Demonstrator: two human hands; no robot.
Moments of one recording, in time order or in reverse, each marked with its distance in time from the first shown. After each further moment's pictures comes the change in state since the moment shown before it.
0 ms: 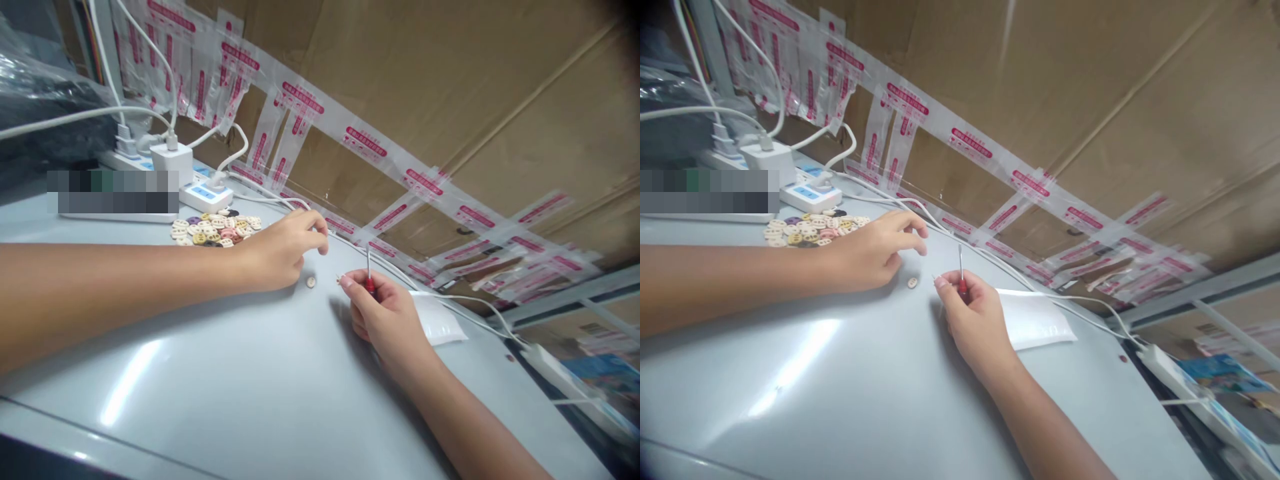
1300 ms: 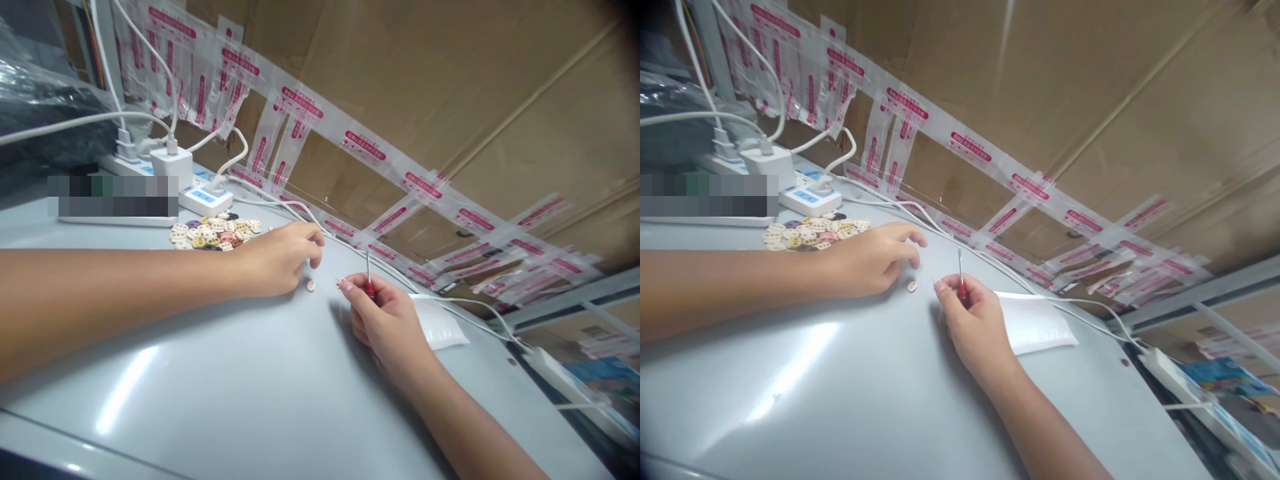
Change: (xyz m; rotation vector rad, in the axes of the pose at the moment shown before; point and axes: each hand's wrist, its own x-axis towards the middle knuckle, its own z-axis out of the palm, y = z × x) left_hand -0.002 0.001 0.001 -0.018 -0.114 -0.115; right_hand 0.000 0.000 0.000 -0.032 0.005 -0.009
